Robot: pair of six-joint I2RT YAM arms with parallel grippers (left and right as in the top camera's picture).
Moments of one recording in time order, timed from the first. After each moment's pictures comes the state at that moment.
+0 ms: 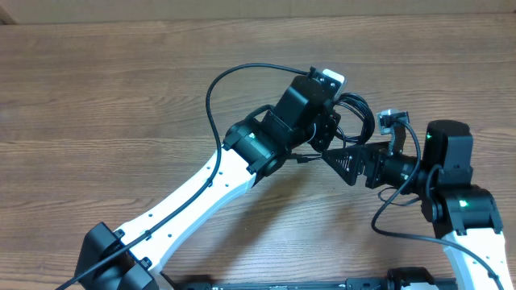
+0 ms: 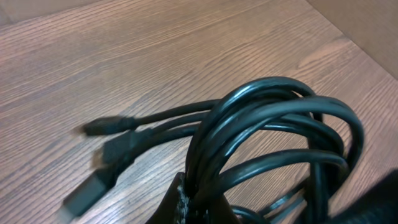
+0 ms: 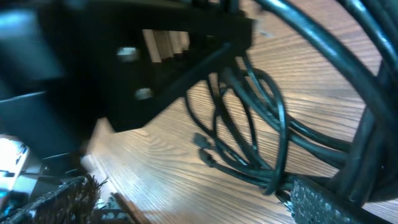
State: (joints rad) left arm -0.79 1.64 1.42 -0.40 0.05 -0.26; right arm 0.03 0.97 0.85 -0.65 -0.80 0.25
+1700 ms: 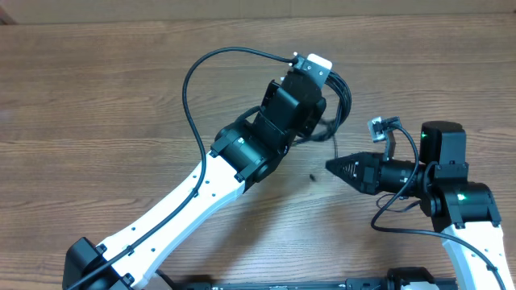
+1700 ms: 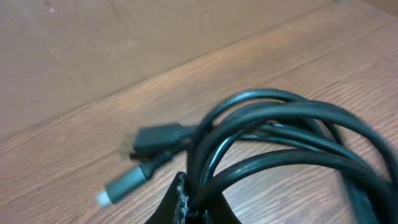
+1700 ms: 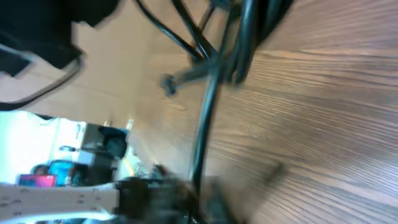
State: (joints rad) left arm -0.78 1.57 1.42 -0.37 -0.32 -0.10; right arm 0.03 0.99 0.86 -0.77 -0.97 0.25
